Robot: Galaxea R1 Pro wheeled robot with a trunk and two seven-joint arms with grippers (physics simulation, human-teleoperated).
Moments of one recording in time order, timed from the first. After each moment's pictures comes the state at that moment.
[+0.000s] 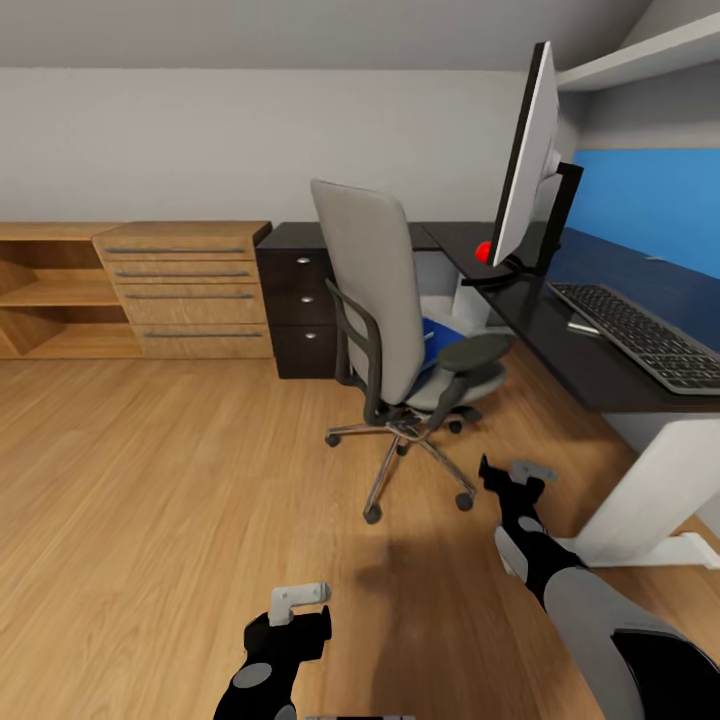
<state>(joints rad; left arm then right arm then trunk) 0.00 -0.17 -0.37 -1.58 0.23 0.63 0.54 -0.85 -0.05 -0.06 -0.29 -0.10 -0.42 -0.20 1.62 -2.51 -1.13</state>
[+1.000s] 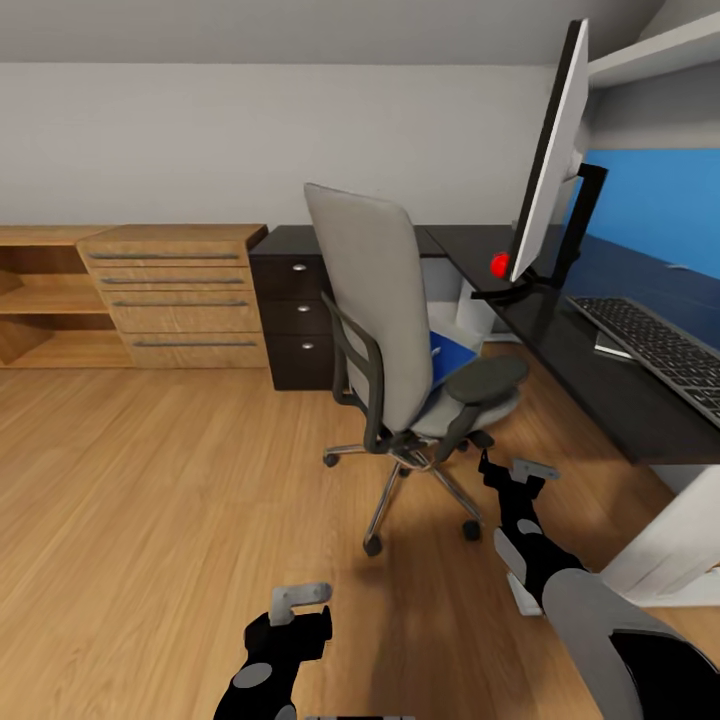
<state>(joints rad) 0.00 -0.17 -0.37 -1.58 0.23 0.63 0.54 -0.85 -0.05 -0.05 -0.28 -0.10 -0.52 -0.20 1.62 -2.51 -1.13</state>
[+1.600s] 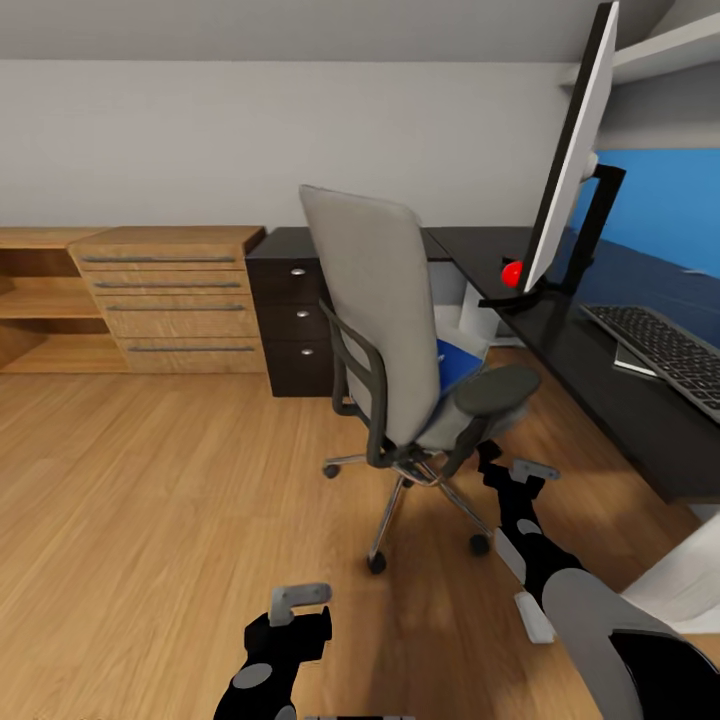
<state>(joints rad) 0.00 -0.16 -0.37 -1.58 0.23 0.63 0.54 -0.85 -0.05 -0.05 -0.28 -0.10 -0.52 -0.20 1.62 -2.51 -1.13</state>
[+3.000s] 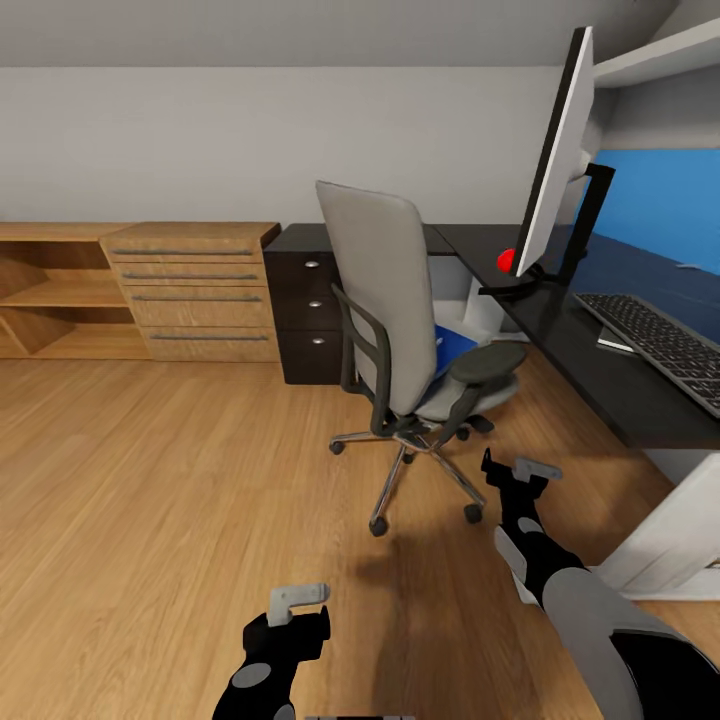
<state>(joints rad) 0.00 -0.16 -0.36 -1.58 0.23 0.63 0.54 -0.85 -0.05 -0.06 -0.29 -0.10 -0.51 -0.22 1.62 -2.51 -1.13</state>
